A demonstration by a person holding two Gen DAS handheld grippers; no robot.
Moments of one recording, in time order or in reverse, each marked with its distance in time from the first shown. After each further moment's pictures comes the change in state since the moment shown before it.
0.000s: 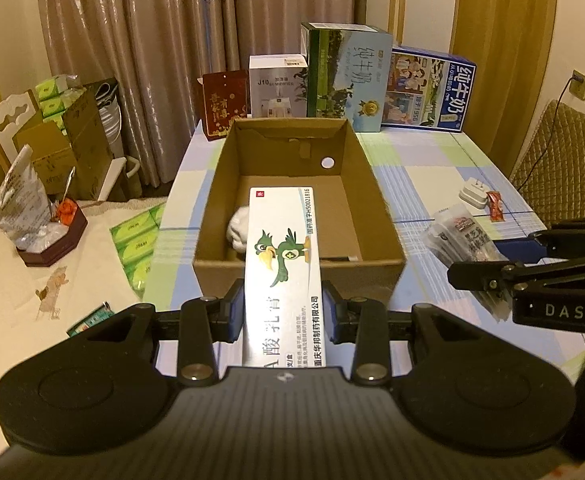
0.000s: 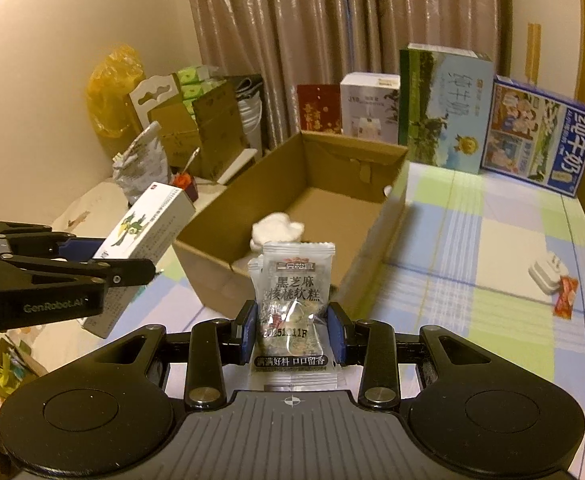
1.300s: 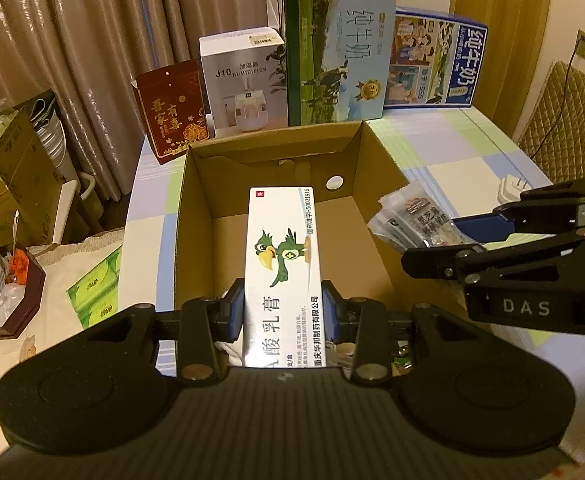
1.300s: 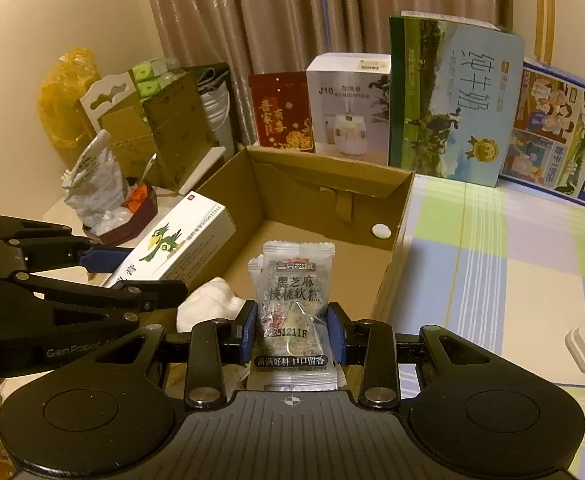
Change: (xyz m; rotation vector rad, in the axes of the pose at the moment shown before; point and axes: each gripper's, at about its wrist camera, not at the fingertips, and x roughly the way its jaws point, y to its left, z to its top) left arm 0.185 0.026 0.108 0.149 0.096 -0.095; right arm 0.159 -0.070 0.090 0.068 0.061 -0.040
